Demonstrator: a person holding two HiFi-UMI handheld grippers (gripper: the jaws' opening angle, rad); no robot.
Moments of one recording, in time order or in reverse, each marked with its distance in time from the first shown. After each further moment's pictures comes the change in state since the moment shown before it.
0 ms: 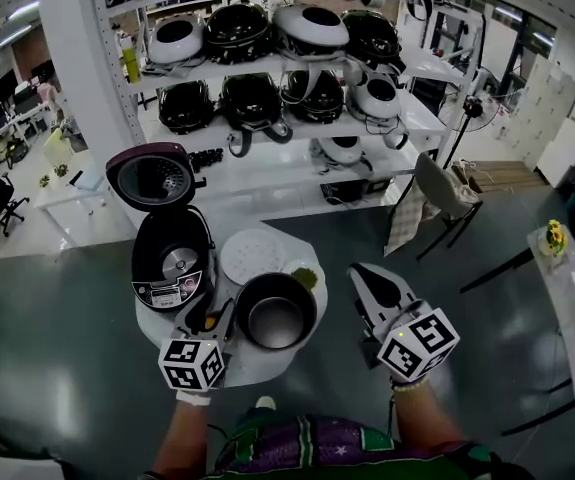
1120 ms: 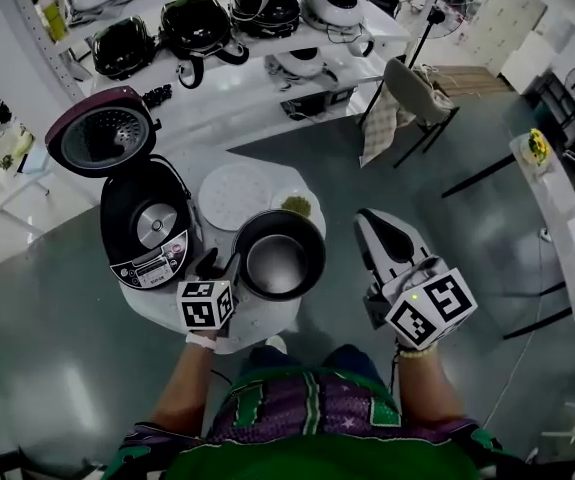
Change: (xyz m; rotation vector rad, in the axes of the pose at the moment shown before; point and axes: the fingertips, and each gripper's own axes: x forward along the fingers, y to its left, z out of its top) left arm 0.102 0.072 -0.131 0.026 0.332 -0.151; right arm 0.039 0.009 -0.053 0.035 0.044 -0.252
